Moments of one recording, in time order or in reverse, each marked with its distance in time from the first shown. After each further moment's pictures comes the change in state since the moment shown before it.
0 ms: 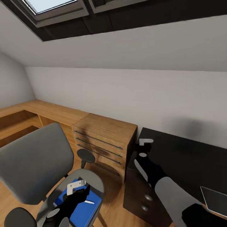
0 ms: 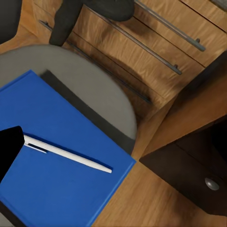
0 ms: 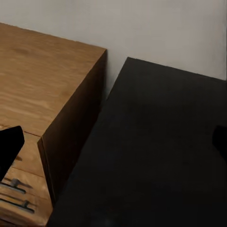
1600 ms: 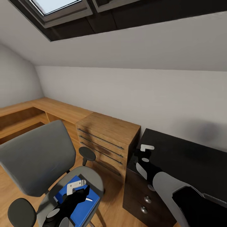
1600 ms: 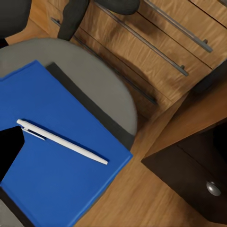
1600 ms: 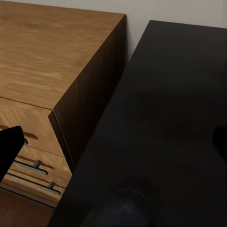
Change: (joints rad) left arm 0.000 0.001 0.000 0.001 -0.012 -0.002 0.001; right arm -0.121 0.032 -0.009 0.426 -0.177 -0.278 0.151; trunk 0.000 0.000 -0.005
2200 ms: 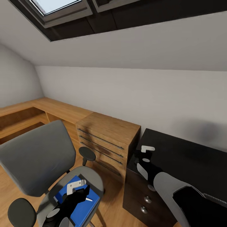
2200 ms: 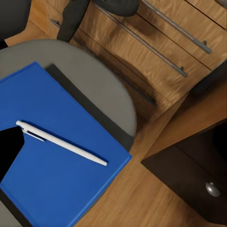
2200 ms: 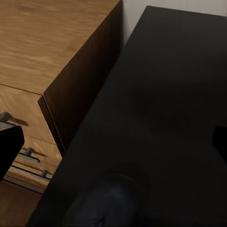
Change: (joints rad) left arm 0.000 -0.001 -0.001 -0.004 -0.002 0.000 0.000; right arm 0.000 -0.007 -0.001 0.013 0.002 0.038 0.000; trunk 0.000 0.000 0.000
